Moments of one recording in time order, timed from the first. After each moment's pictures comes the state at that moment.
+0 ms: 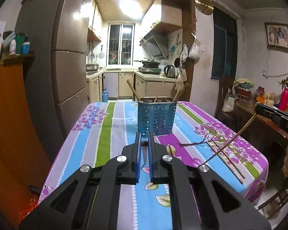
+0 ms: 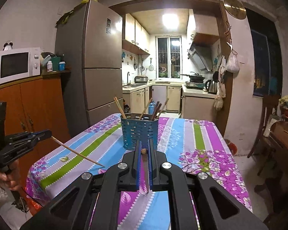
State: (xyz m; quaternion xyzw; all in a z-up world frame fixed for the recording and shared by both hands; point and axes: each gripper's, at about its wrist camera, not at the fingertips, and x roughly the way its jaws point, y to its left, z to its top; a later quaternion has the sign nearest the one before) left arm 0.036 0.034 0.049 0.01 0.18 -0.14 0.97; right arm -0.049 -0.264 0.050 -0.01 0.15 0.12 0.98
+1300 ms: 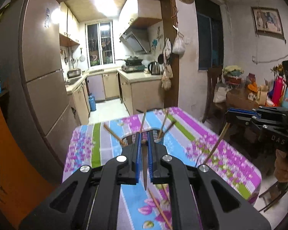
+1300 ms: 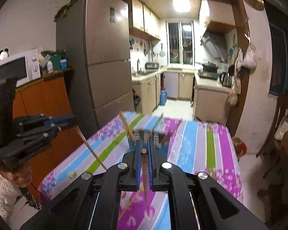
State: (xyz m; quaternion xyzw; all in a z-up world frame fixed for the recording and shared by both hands) left arm 0.133 -0.029 0.174 0.07 0.21 -0.19 0.96; right arm 0.060 -0.243 0.169 -0.01 0.20 0.16 0.97
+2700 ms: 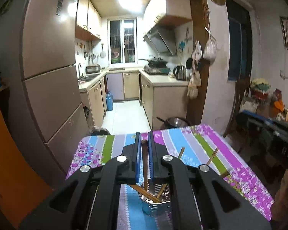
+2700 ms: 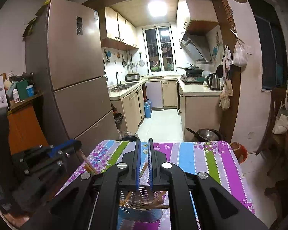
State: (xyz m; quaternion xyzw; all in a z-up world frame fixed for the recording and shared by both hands) left arm 0.286 -0.040 0.175 0.03 0.20 -0.11 0.97; right arm 0.231 -0.231 0.165 0.04 0.18 0.09 0.98
